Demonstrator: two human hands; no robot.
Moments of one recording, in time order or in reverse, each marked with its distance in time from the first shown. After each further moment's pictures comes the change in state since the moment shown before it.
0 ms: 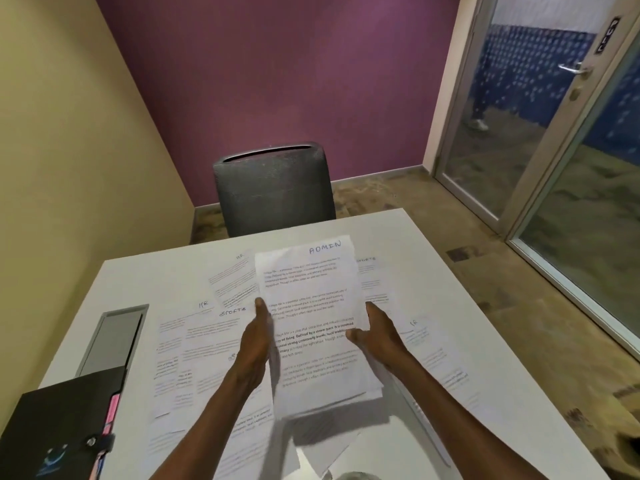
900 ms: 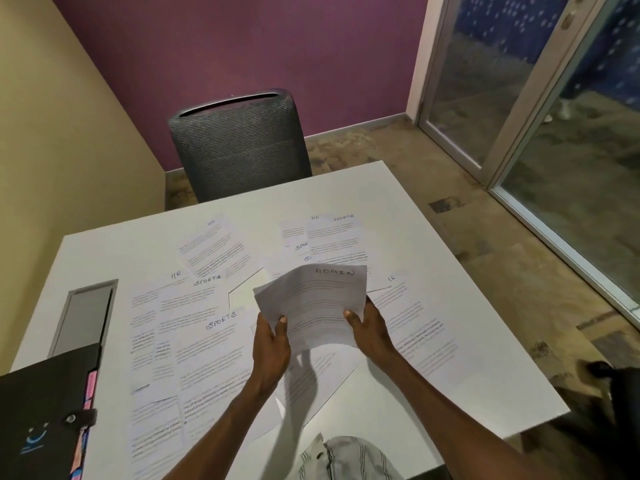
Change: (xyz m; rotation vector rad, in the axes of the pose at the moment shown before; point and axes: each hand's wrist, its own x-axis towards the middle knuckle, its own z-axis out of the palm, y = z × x) left_hand -0.024 -0.083 0.054 0.212 -0.007 0.198; right_hand -0.022 0.069 0.011 0.141 0.171 0.090
